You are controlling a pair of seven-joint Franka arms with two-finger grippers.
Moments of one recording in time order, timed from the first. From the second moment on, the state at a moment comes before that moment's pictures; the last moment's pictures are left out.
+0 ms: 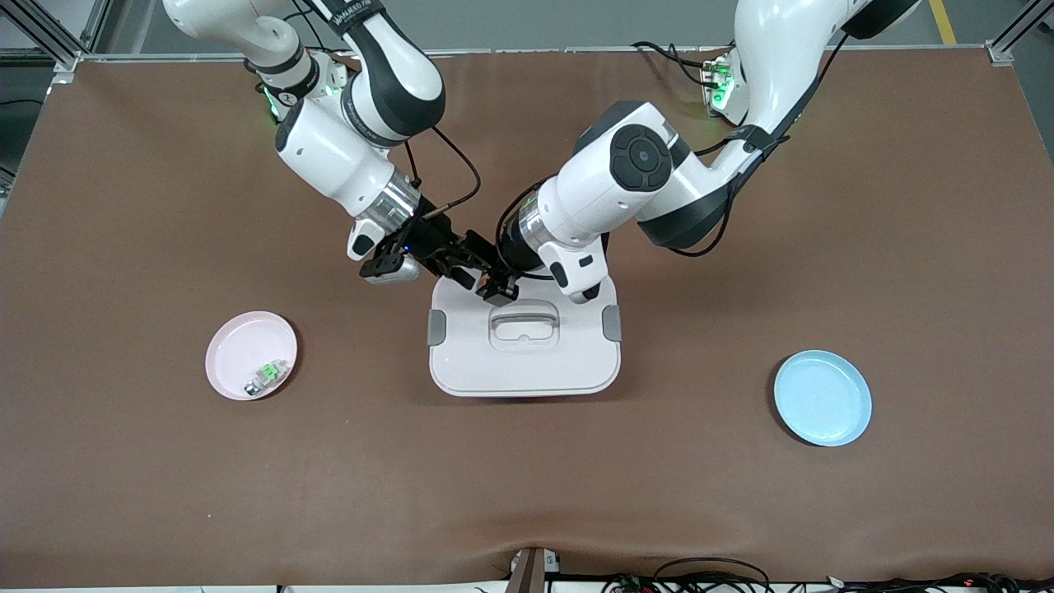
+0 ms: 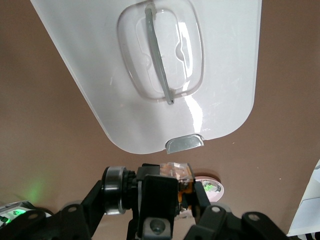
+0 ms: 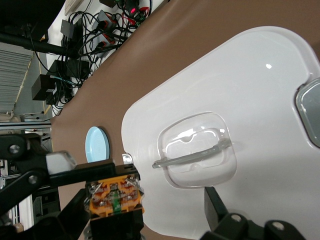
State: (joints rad) left arm -0.29 0.63 -0.60 -1.33 -0.08 2.22 -2.02; right arm 0.67 0.22 0.01 -2.00 1.07 2.81 0.11
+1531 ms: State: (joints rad) left arm -0.25 0.55 -0.54 -1.30 0.03 2.10 -2.02; right arm 0.68 0.22 0.00 -1.98 1.07 2.73 0.14
